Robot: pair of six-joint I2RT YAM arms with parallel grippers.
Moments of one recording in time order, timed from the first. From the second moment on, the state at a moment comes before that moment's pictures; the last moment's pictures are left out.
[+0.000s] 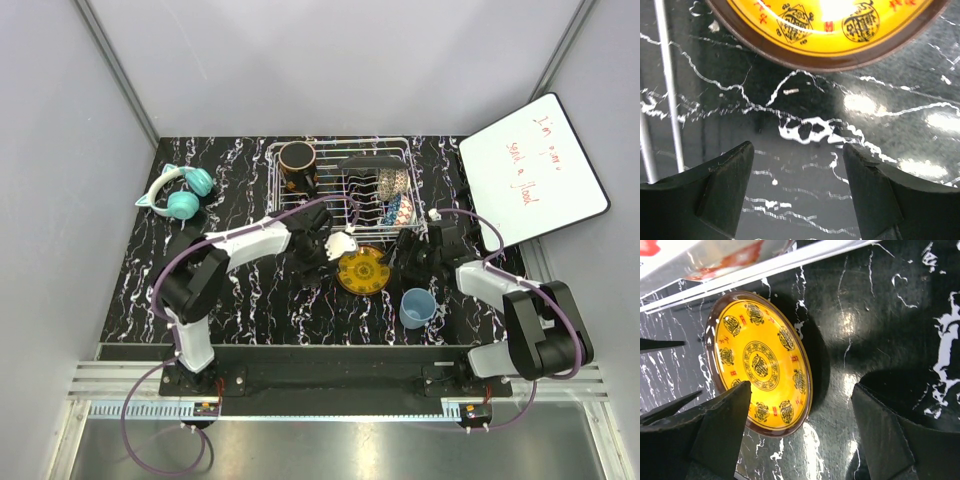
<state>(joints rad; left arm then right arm) -0.69 1.83 1.22 -0.62 0.26 0.60 0.25 1.39 0.56 0.01 -0.29 0.64</state>
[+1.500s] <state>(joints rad) -0.79 2.03 1.44 -0.65 0.23 0.59 0.25 1.34 0.52 0.09 -0.58 0.64</state>
